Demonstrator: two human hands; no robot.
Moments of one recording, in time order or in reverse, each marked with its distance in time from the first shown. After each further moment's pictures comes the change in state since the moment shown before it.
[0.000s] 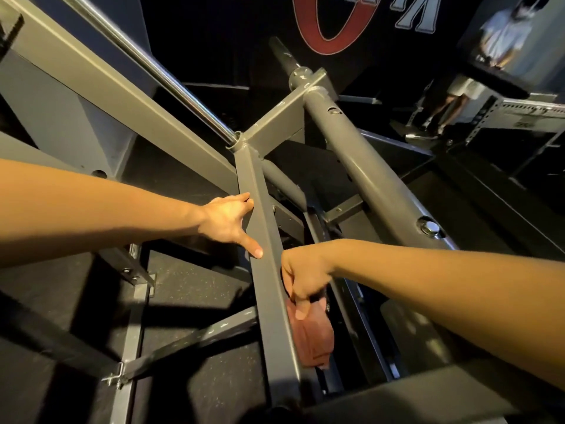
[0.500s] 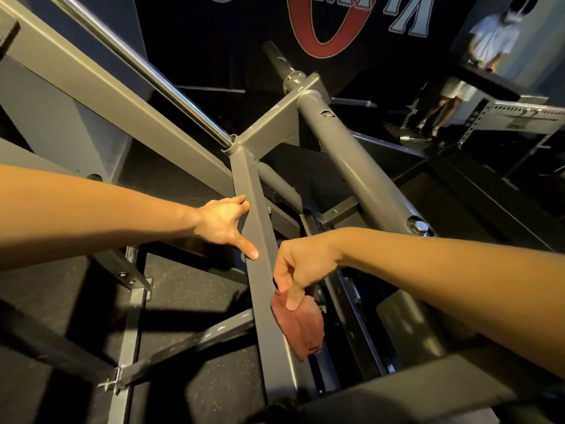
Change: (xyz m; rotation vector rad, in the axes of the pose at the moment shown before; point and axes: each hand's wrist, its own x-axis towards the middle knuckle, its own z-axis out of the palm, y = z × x) left_hand -0.001 0.002 0.001 -0.009 -0.017 -0.018; right_hand -0.011 0.010 -0.010 0.193 -0.060 -0.185
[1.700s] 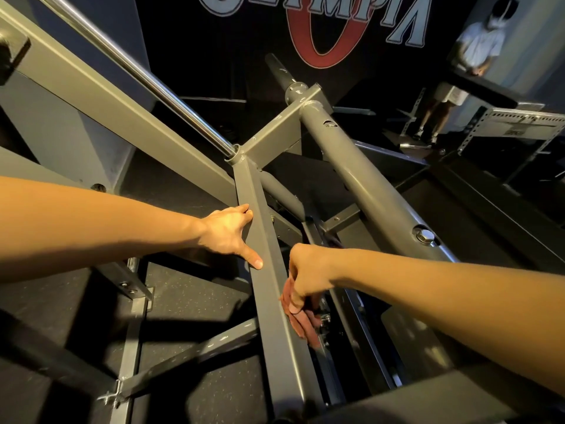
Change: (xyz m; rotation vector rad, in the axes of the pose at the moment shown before) left_hand 0.009 -0.009 0.005 -0.063 0.013 0.010; right_hand -0.009 -0.017 0.012 0.050 0.305 0.268
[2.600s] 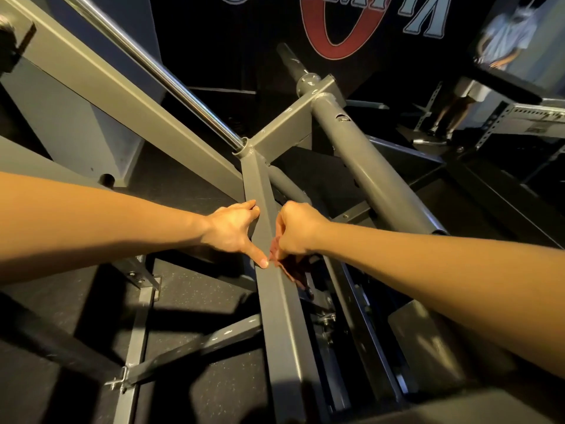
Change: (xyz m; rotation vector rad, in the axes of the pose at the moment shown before) left_hand -0.004 0.005 0.000 -0.010 0.002 0.016; right_hand 0.049 -0.016 -0.028 -0.041 0.345 0.024
